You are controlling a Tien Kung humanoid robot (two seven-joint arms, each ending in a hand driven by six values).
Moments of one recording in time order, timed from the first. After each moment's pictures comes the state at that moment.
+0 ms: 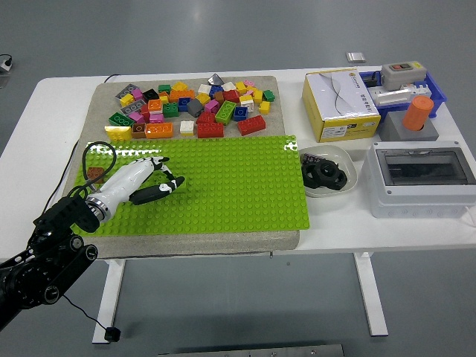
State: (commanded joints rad) left arm -0.52 0.26 -0.81 -0.89 1.84 0.14 -0.18; right arm 0.06 -0.14 1.00 0.18 -0.81 -0.05 -0.07
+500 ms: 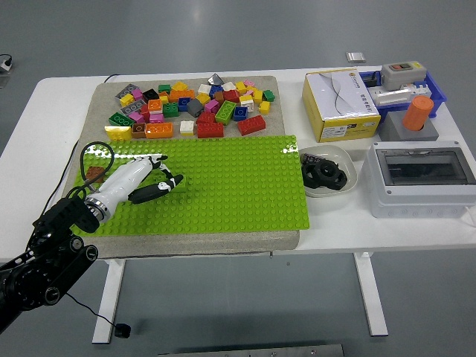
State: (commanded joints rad) left arm -0.51 0.26 -0.84 -0.92 1.83 0.15 -0.18; right arm 0.06 -0.14 1.00 0.18 -0.80 -0.05 -0.07
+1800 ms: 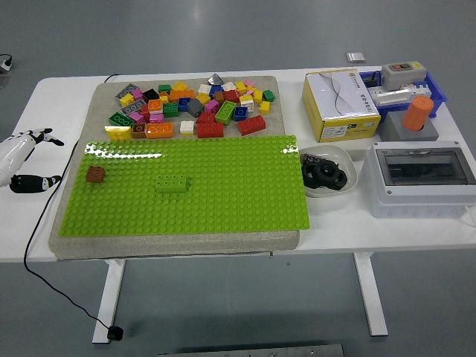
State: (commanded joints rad) left arm -0.33 0.57 -1.18 -1.10 1.92 0.09 -0.15; right arm 0.05 -0.11 1.07 0.18 -0.88 -0.05 -0.09
